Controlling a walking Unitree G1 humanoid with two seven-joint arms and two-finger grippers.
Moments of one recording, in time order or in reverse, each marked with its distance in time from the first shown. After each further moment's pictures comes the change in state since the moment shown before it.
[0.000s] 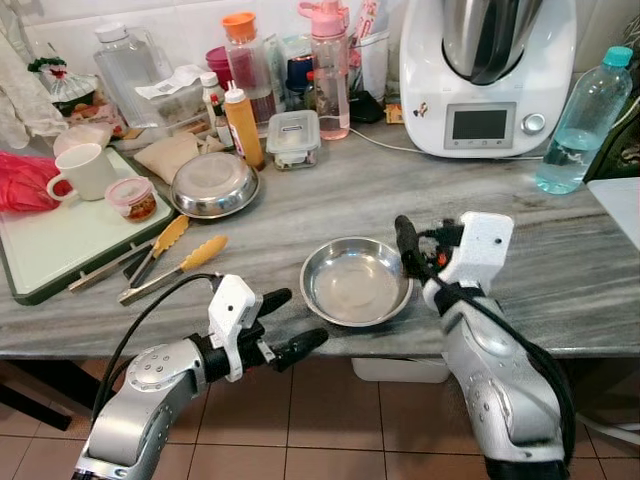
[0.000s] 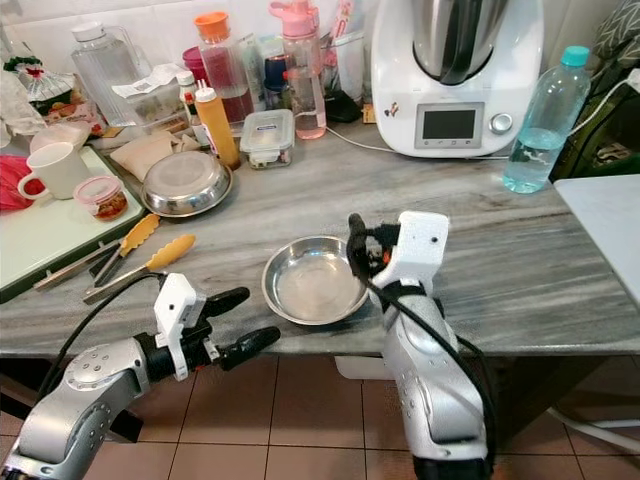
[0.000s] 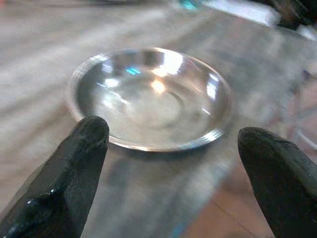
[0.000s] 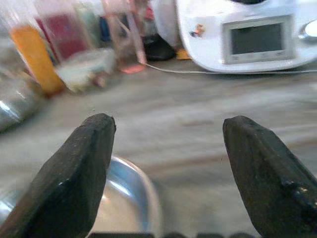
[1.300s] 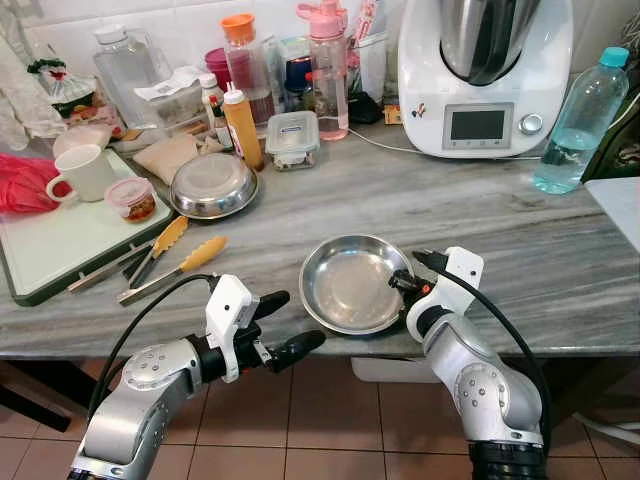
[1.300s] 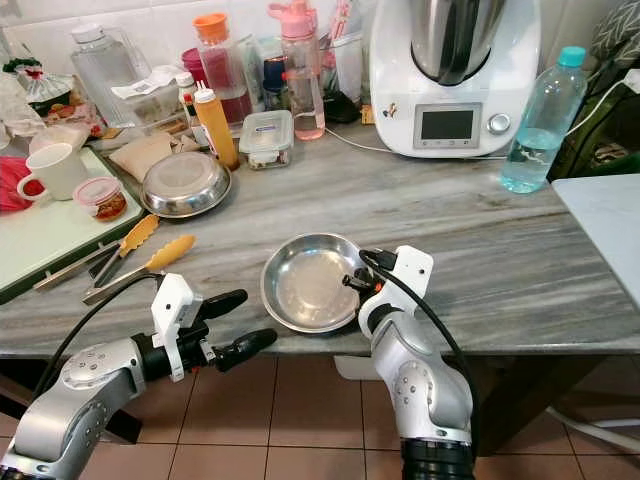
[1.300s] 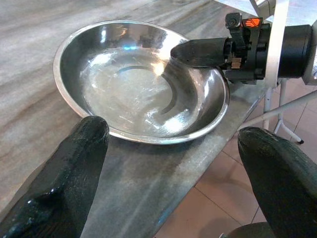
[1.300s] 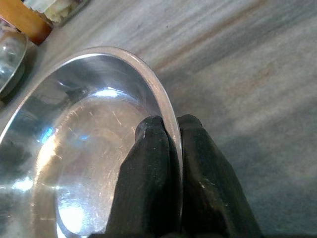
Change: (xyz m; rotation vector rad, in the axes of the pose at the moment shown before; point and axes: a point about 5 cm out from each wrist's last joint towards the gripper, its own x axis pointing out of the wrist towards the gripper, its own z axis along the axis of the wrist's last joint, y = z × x) left arm -0.008 -0.003 -0.002 -0.037 0.071 -0.093; right arm 0.021 0.023 -0.042 0.462 0.401 -0.004
